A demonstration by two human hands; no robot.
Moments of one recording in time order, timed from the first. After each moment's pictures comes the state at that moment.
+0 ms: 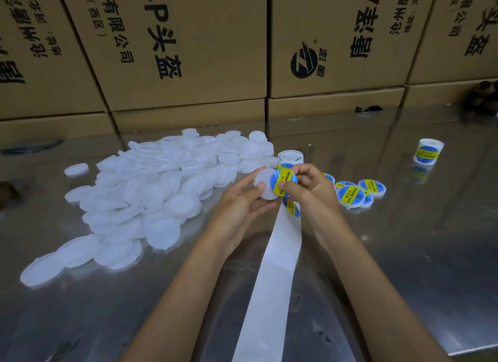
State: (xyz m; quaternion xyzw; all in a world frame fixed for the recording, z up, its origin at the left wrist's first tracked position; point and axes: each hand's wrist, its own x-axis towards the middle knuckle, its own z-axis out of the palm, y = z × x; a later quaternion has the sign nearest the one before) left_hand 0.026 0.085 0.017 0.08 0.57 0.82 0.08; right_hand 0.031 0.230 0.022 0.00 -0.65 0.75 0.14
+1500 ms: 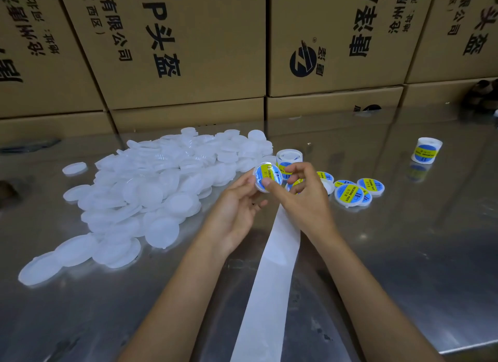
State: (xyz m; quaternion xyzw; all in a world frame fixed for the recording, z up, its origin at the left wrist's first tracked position) left_hand 0.023 0.083 0.016 0.10 0.49 0.86 0.12; right_hand 0.022 0.223 0.002 0.00 -0.76 0.60 0.25
